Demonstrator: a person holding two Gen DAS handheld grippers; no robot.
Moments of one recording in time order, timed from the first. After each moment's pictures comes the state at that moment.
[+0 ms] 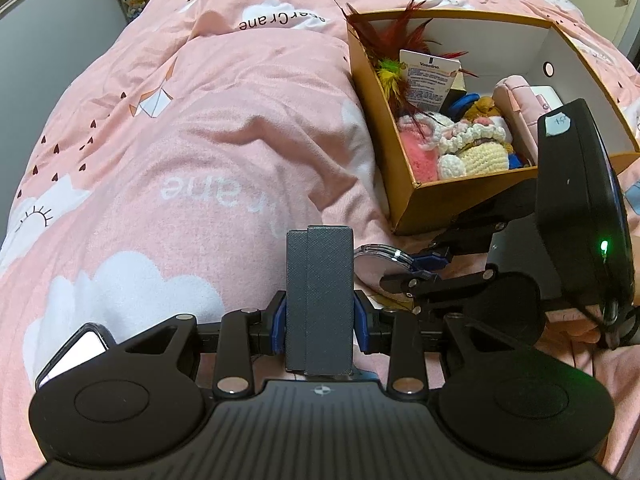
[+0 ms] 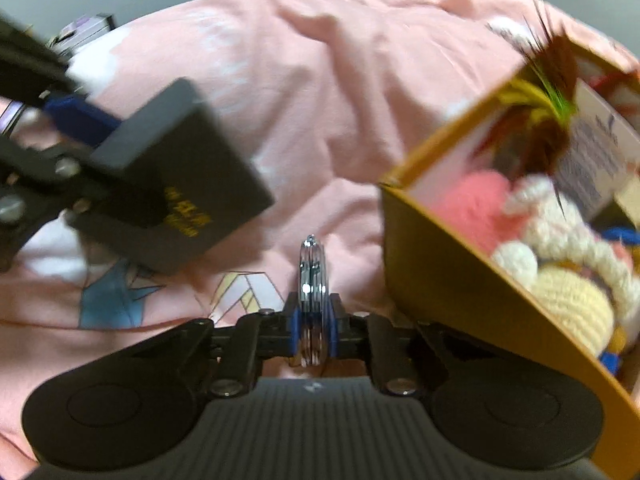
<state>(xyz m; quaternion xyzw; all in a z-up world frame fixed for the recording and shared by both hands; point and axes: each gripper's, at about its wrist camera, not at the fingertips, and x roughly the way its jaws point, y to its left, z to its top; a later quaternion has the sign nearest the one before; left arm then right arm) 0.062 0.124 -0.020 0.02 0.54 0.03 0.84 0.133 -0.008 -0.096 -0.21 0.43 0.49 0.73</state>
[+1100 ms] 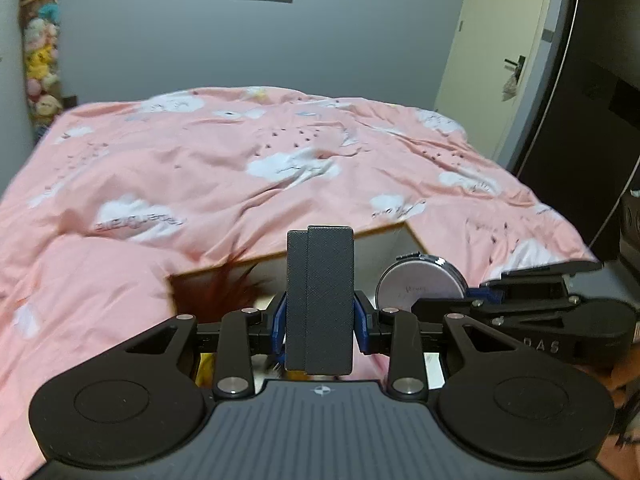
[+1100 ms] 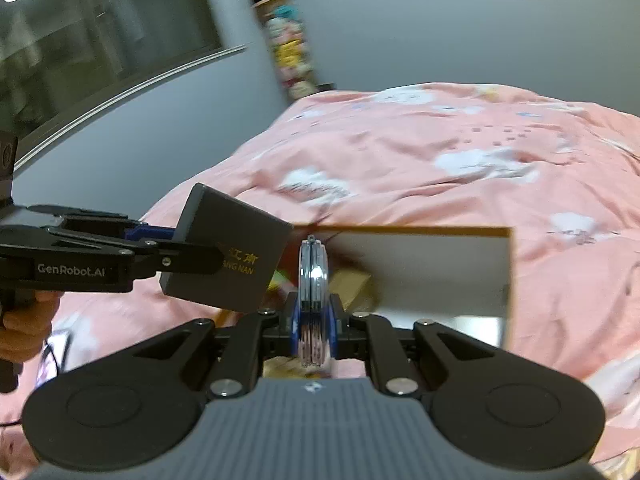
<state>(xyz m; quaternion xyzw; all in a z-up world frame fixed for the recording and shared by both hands) 0.187 0.030 0.079 -0.04 0.36 -0.14 0.92 0.204 -0.185 0.058 0.01 0.34 0.35 0.87</state>
